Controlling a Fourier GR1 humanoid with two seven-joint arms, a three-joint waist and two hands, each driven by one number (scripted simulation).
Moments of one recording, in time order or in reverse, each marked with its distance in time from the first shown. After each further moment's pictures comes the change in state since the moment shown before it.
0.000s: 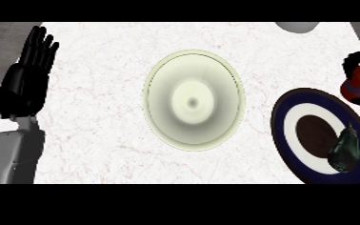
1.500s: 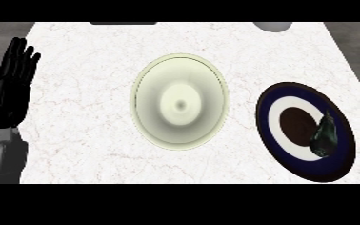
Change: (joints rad) left arm 0.078 0.038 0.060 -0.013 0.010 -0.009 0.010; right arm -0.542 0.138 -0.100 0.047 -0.330 0.401 0.042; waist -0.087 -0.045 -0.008
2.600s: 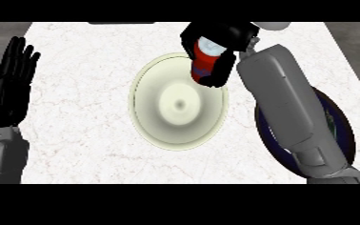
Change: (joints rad) left arm -0.010 -0.008 0.010 0.010 -0.003 0.003 -0.006; right arm 0.306 0.497 0.254 -0.633 -0.021 0.101 0.552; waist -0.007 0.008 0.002
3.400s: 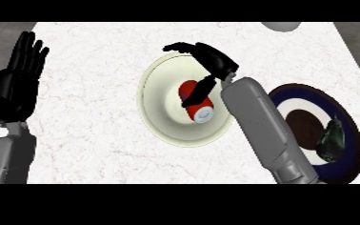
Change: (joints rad) left arm -0.031 -0.019 -0.029 -0.015 -0.014 -0.001 0.017; right arm 0.146 0.120 0.020 0.156 -0.243 -0.297 0.076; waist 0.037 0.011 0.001
